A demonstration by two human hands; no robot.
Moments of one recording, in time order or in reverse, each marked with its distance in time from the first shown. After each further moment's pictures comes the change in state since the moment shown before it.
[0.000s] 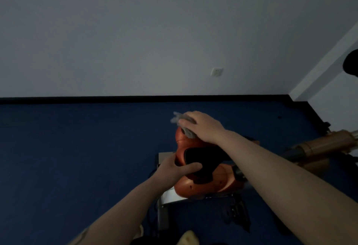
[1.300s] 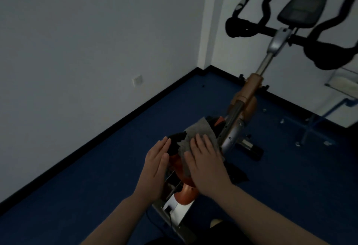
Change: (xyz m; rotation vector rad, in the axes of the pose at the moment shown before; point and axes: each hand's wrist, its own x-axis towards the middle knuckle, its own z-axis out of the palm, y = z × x) left_hand 0.062 0.048 -0.083 0.615 -0.343 0.534; right_hand -0.077 -0.078 0.078 -0.070 0.493 0.803
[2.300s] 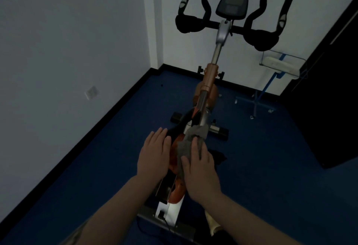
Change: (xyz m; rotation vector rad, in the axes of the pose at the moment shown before) left_hand 0.062 0.010 0.004 0.362 -0.234 0.154; right_hand -0.032 -0.042 0.031 0.267 0.180 0.471
